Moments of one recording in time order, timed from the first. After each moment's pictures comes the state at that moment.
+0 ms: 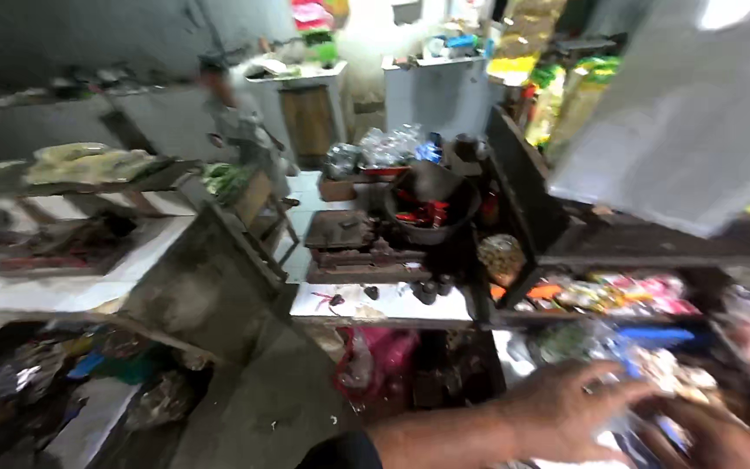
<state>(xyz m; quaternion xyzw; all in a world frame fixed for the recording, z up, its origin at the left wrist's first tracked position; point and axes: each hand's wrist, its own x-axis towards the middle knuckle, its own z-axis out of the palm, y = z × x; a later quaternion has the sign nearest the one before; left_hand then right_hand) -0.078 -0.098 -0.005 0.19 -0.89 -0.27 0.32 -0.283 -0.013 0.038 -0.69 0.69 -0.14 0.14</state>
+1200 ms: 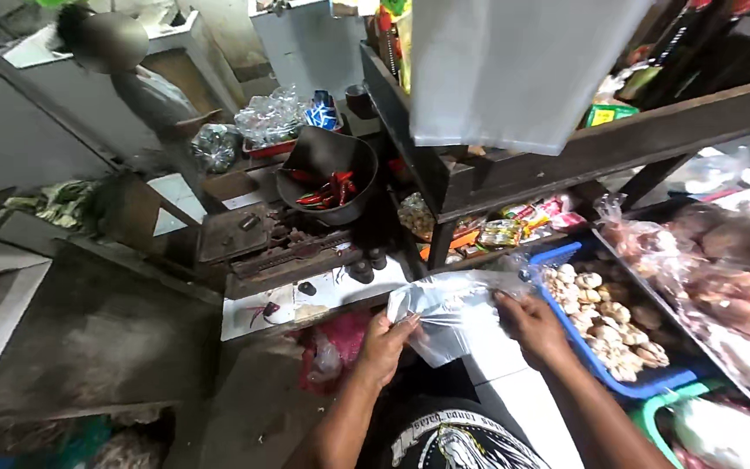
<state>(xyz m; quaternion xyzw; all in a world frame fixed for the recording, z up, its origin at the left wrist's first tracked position) 0.004 -0.148 -0.075 0.33 -0.46 -0.71 0.43 -0.252 -0.093 -0.068 -0.37 0.64 -0.56 0.38</state>
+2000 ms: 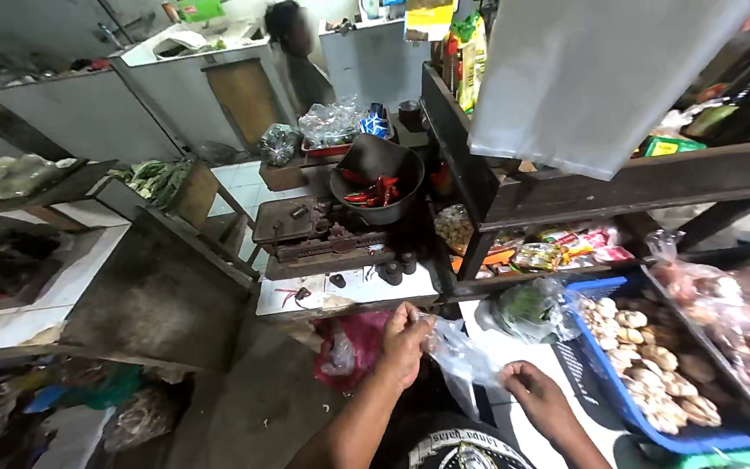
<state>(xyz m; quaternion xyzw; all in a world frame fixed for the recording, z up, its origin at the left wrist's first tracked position) 0.011 -0.130 -0.057 0.38 -0.39 -0.67 0.50 -0.238 -0.024 -0.139 -0.47 0.65 -0.45 0.39</state>
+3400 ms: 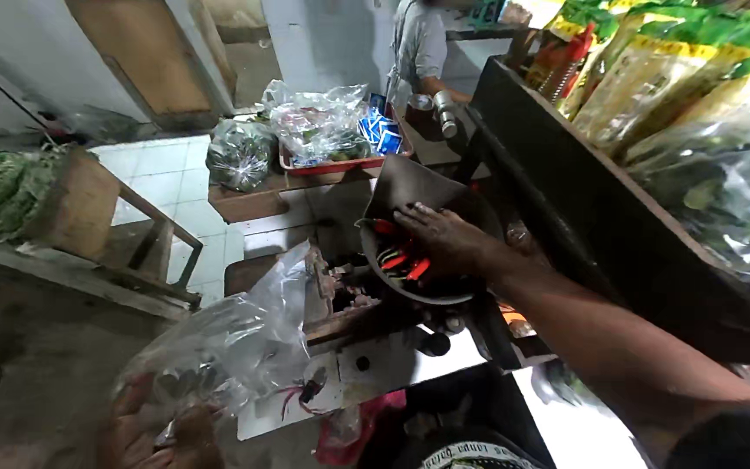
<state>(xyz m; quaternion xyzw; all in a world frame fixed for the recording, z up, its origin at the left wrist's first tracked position) 0.350 -0.333 -0.029 0.60 -0.58 -0.10 0.55 -0.064 -0.517 0.006 -0.85 0.53 0.01 0.05</state>
